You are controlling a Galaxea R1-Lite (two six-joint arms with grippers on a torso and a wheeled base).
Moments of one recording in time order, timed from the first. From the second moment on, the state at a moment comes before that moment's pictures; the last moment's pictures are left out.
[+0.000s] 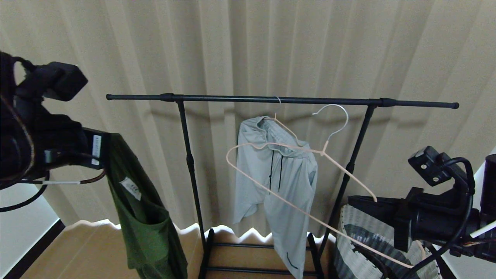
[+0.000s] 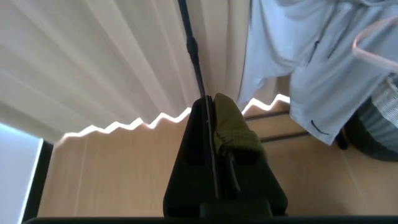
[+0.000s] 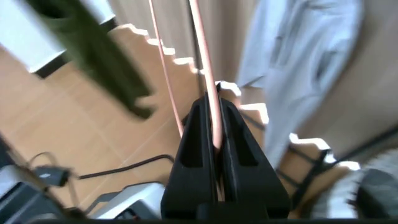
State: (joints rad) left arm -0.26 1.37 -1.02 0.07 0.16 0.13; right arm 0.41 1.37 -0.45 -0.51 0.29 0.07
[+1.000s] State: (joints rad) left arm -0.43 1.70 -1.22 -0.01 0.36 -0.02; right arm 0.63 1.44 -0.48 -0.62 0.29 0.21
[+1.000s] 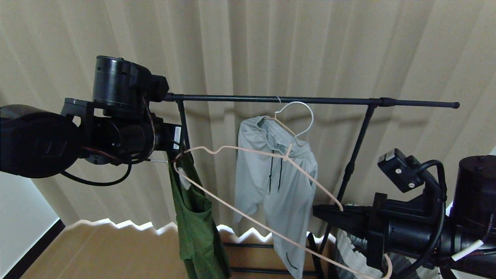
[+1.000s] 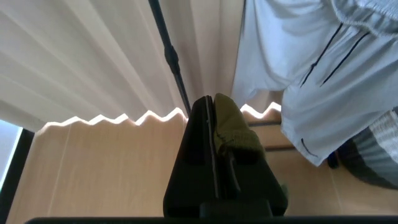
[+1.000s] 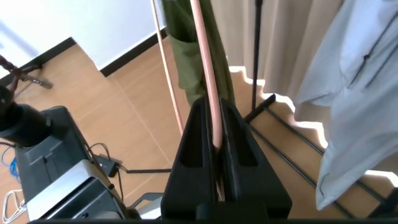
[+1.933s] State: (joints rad) left arm -0.42 1.71 -1.20 -0.01 0.40 0.04; right arm 0.65 1.57 -0.52 -0.76 0.27 0.22
